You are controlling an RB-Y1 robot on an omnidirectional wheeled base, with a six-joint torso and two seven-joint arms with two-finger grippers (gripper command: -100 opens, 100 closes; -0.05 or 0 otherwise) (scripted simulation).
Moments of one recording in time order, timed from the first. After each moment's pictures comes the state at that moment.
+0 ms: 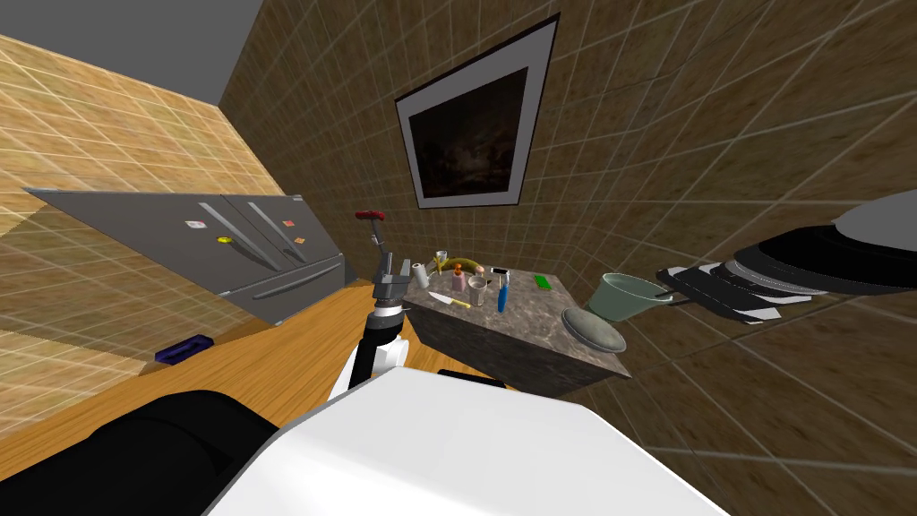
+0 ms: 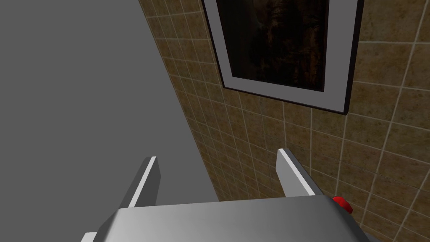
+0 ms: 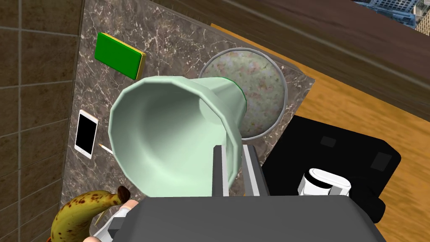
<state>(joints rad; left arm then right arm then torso) 0.48 0.02 -0.04 -2.37 -0.08 -0.50 0.13 0.57 -1.74 -0.80 -1.74 1.56 -1.43 0.09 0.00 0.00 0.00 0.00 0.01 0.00</state>
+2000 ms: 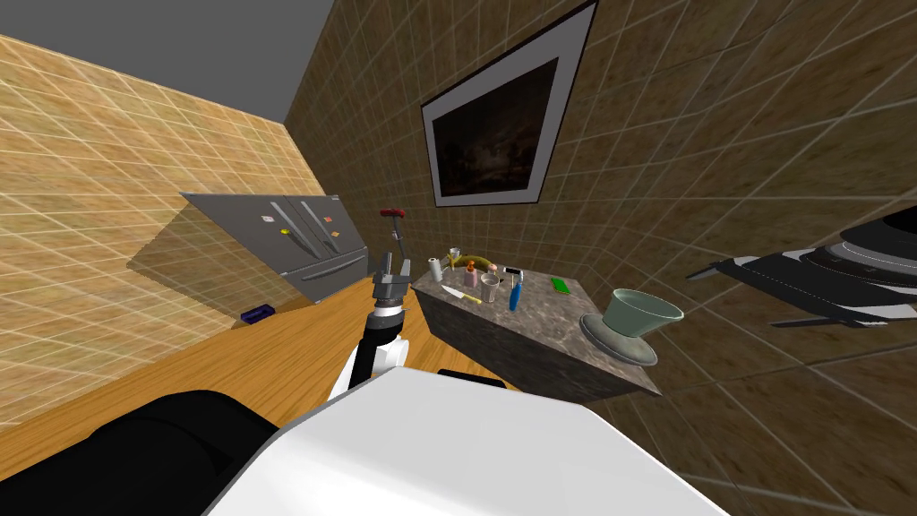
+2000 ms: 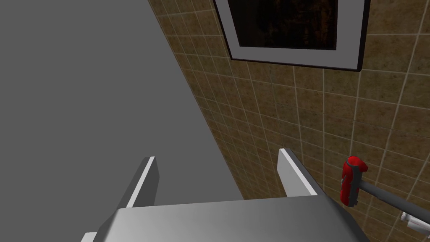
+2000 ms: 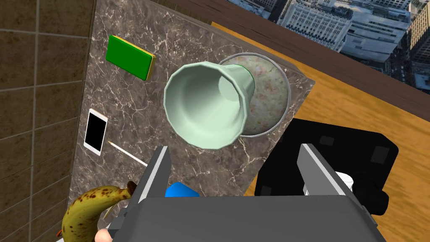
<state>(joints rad) 0.48 0.02 -0.04 -2.37 -0.08 -0.50 0.13 0.54 -1.78 -0.85 -1.47 1.54 -1.55 0.22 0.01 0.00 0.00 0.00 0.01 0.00</state>
